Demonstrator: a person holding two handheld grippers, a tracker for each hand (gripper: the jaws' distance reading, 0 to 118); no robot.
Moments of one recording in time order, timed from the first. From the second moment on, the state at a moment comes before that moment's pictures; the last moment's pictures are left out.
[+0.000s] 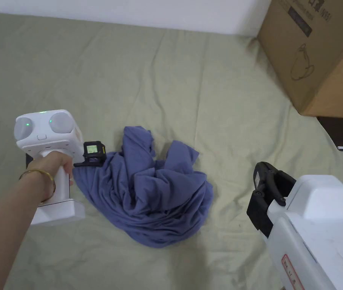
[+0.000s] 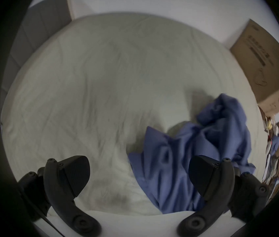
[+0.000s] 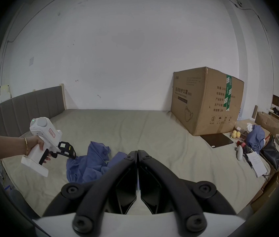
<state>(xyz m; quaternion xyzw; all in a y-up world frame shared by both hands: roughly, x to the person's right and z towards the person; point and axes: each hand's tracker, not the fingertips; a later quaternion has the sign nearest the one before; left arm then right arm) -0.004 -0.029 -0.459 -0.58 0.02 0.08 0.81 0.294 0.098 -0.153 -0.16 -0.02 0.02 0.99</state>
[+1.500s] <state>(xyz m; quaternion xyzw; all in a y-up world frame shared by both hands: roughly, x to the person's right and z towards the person) -0.064 0.017 -0.310 -0.43 -0.03 0.13 0.89 0.321 -0.034 -0.384 -0.53 -0.04 -0.11 0.84</state>
